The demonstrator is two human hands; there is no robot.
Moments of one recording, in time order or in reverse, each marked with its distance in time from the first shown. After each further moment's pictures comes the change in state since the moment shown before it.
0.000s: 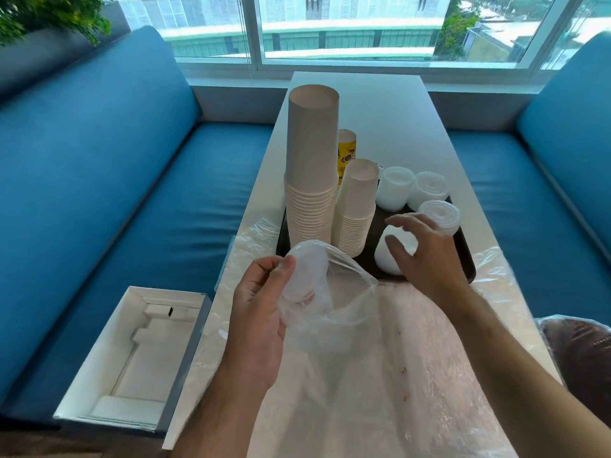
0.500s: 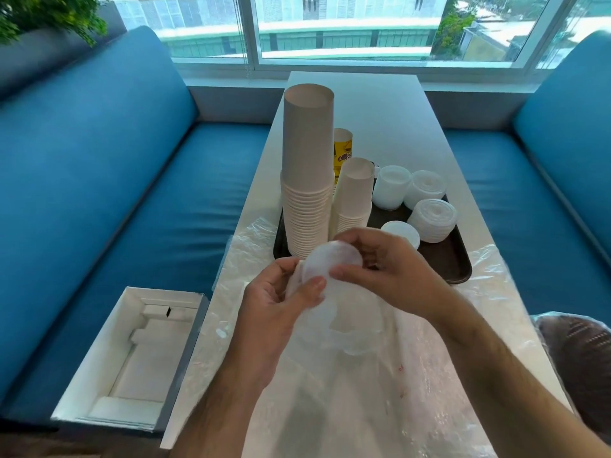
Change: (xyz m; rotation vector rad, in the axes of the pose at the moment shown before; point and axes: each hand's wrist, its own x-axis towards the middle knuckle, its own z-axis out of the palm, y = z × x) left_hand -0.004 -0.003 0.000 0.301 -0.185 0.036; right_hand -0.015 -0.078 -0.022 0.529 -0.520 -0.029
